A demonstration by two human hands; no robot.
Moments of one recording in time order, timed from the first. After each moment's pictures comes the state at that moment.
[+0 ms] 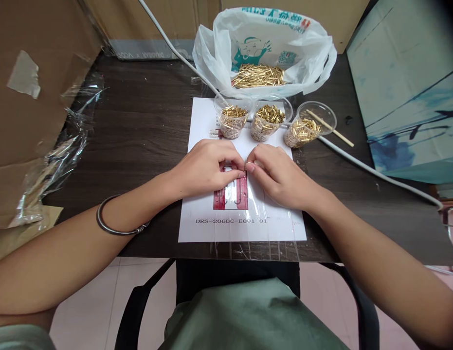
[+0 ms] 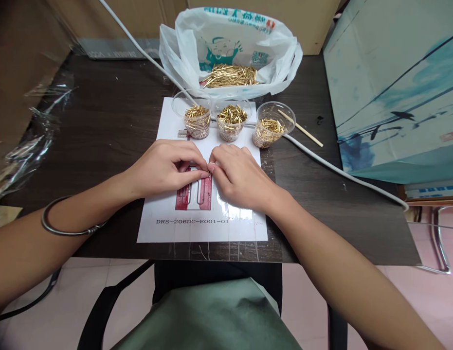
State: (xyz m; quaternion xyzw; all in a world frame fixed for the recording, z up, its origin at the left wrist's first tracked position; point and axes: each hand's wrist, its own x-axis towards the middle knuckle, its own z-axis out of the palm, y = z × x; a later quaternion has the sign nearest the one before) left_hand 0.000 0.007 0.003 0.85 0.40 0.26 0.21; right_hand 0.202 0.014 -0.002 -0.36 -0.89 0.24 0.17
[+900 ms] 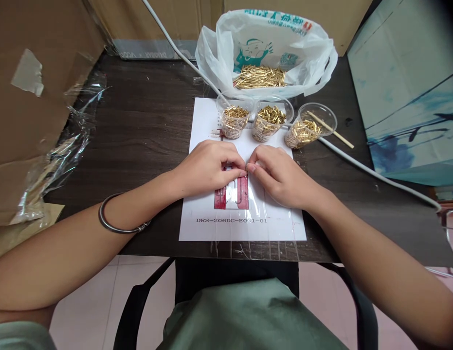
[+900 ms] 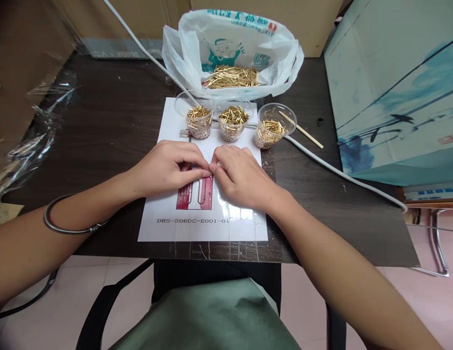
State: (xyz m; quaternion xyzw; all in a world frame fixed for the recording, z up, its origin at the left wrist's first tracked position) left_hand 0.001 0.007 0.003 0.85 0.40 0.24 0.23; right_hand 0.203 0.014 -0.001 -0.36 -0.88 0.25 0.17
